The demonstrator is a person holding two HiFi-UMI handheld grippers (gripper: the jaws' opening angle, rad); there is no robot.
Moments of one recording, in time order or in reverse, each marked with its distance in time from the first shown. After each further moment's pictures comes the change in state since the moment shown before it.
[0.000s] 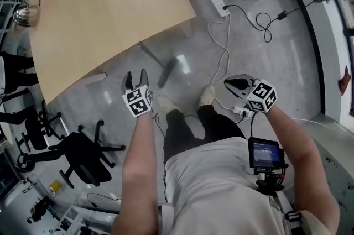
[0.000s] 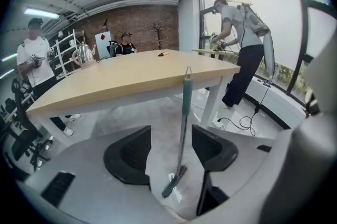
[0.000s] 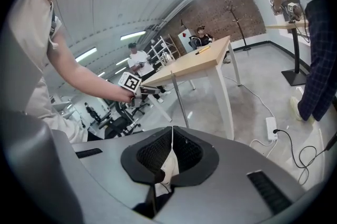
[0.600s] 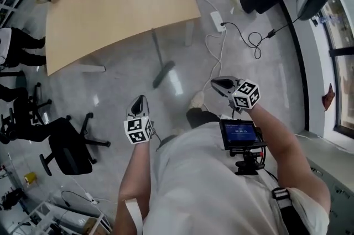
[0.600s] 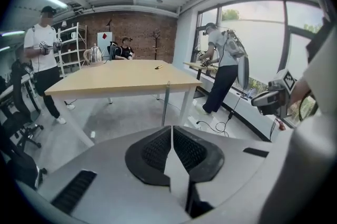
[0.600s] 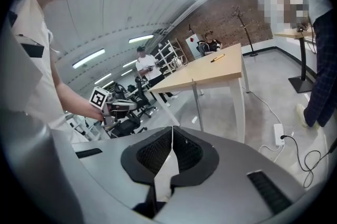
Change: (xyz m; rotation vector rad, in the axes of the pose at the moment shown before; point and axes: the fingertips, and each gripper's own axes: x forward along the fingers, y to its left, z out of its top) left arm -0.178 -0.031 -0.078 -0.080 -0.099 -0.157; right arm 0.000 0.064 0.011 -0.036 -0.055 0.037
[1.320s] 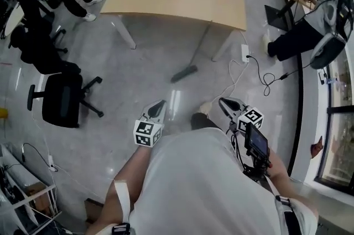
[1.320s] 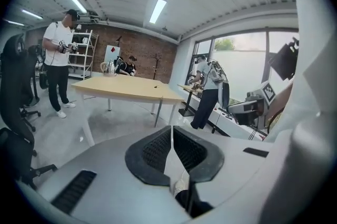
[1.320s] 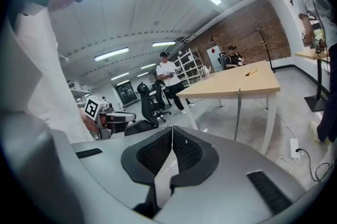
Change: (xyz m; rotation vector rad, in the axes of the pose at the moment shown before) left arm -0.155 -0.030 0.014 -0.092 -0.190 -0.077; right arm -0.010 0.138 0.053 -0.101 -0.066 0.108
